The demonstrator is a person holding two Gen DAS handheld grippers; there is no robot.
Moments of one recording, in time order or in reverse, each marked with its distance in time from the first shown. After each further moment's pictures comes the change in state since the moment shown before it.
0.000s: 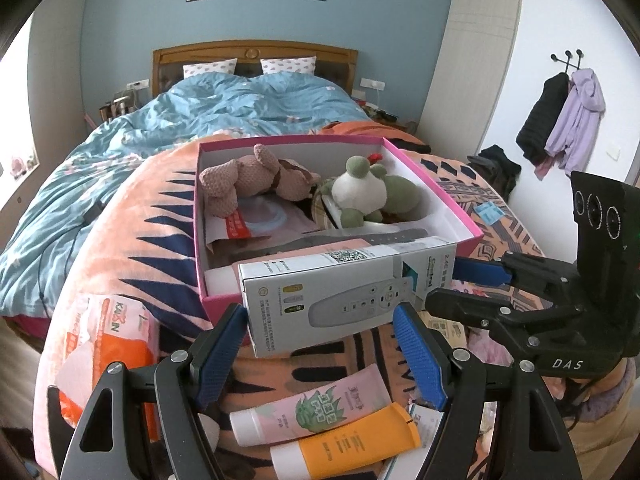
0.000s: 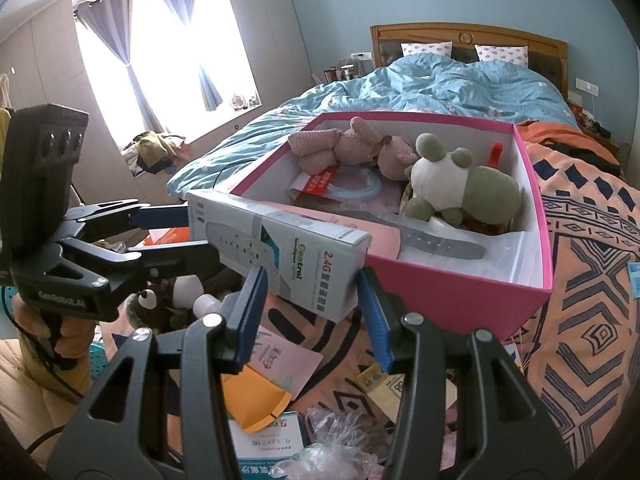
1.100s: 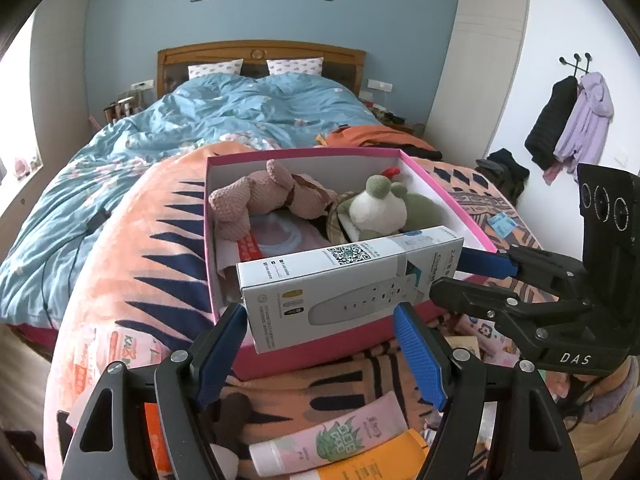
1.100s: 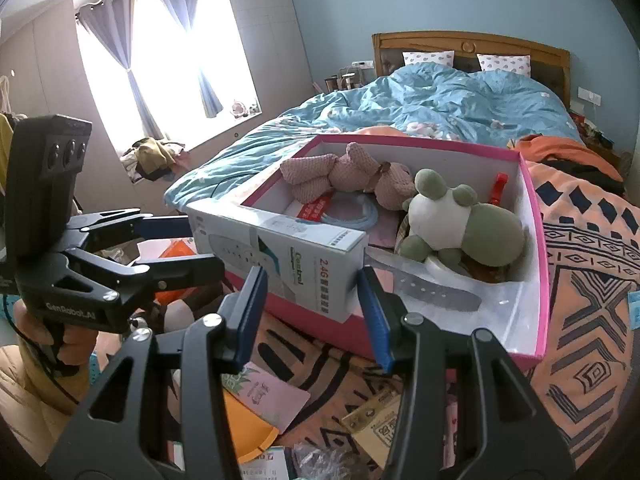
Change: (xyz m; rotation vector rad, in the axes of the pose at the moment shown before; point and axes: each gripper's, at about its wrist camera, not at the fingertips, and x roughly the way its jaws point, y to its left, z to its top) left arm 0.014 0.013 0.024 -0.006 -0.002 0.022; right arm 0.015 -0.011 0.032 -0.011 -0.023 0.003
